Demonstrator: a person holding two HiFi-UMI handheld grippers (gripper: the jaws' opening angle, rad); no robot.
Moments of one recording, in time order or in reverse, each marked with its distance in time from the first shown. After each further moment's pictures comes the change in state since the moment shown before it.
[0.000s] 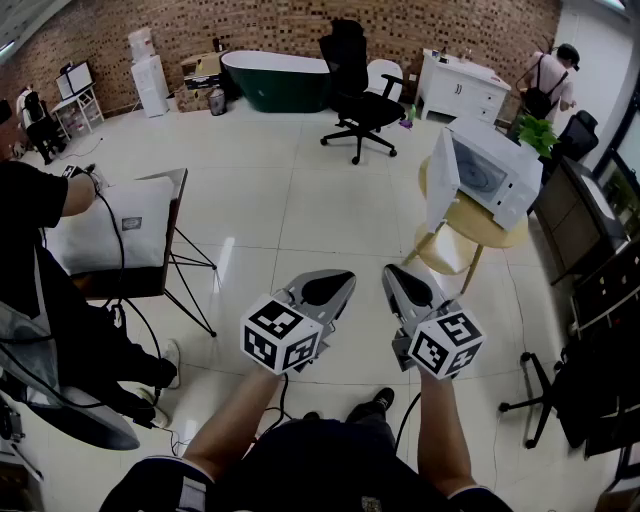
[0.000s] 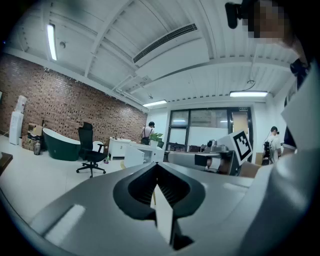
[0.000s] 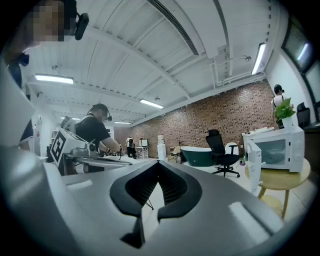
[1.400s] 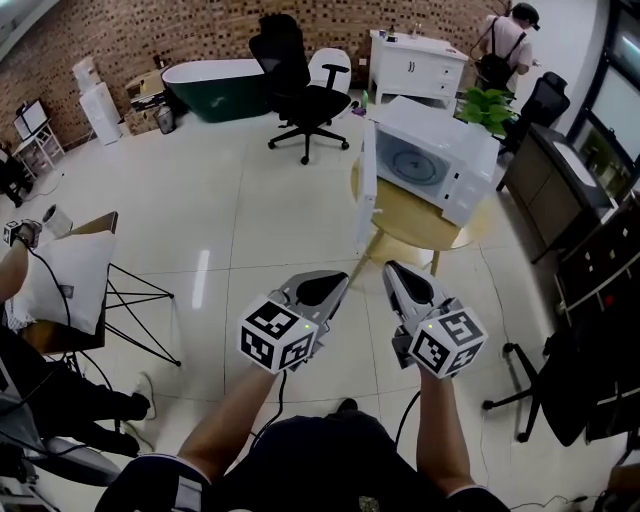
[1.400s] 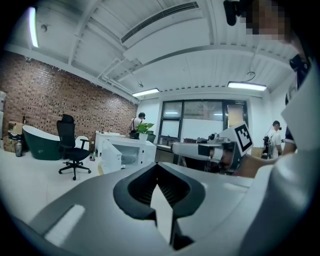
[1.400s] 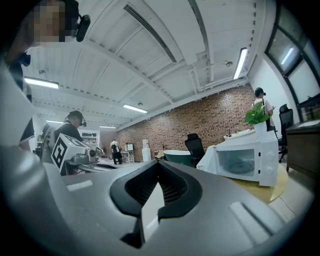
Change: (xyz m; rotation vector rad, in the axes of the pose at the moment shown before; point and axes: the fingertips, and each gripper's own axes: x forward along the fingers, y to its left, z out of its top) left arm 0.240 -0.044 0.001 0.035 0.090 -0.107; right arm -0.075 -0.236 0.033 0.046 -0.053 -0.137
